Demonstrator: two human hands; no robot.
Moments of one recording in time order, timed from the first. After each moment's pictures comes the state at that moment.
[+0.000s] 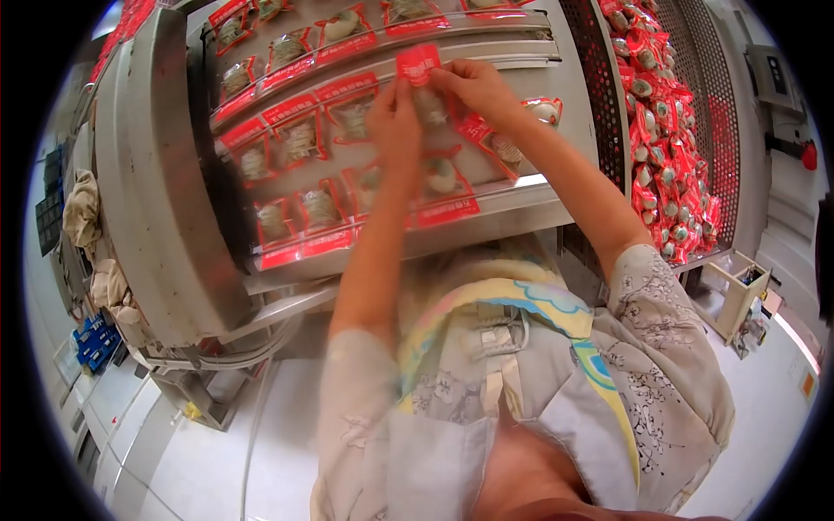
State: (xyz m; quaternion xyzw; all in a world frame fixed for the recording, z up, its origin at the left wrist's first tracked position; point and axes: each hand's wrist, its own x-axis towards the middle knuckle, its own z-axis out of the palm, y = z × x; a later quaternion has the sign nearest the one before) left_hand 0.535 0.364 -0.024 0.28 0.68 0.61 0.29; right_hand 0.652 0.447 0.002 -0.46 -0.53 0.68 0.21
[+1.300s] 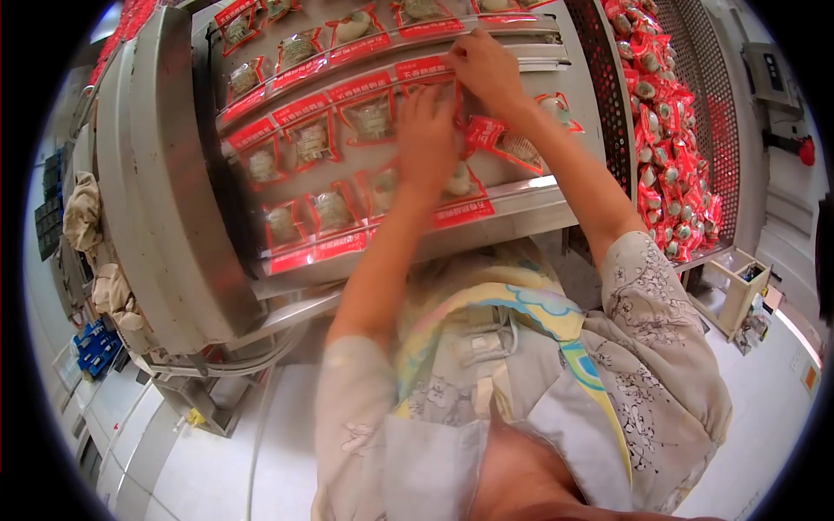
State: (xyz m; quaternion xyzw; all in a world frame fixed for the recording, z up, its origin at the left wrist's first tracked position) left_hand 0.536 0.346 -0.025 0.66 0.67 0.33 0.04; right_hand 0.634 0.476 -0.019 -0.50 -0.81 0.18 0.24
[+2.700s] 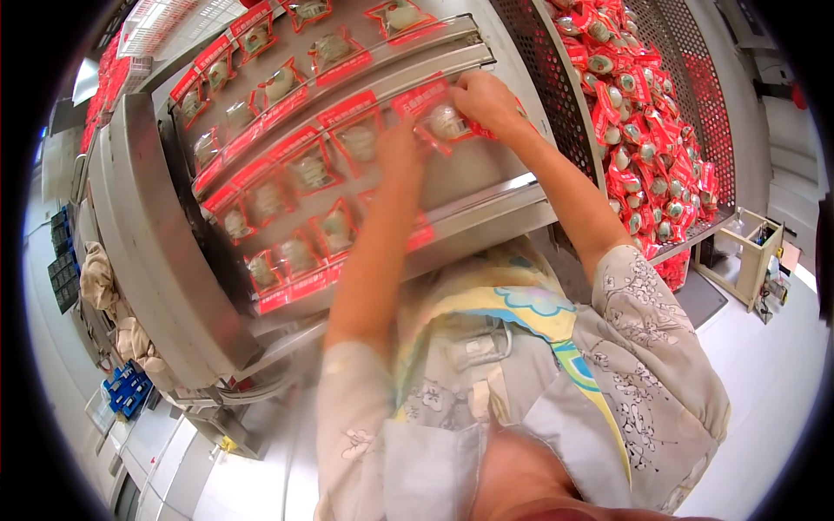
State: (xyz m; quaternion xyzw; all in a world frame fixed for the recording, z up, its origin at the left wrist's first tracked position) left_hand 0.598 0.406 -0.062 -0.01 0.61 0.51 0.61; right_hand 0.745 0.491 -0.025 -0.64 -0.67 0.37 0.07
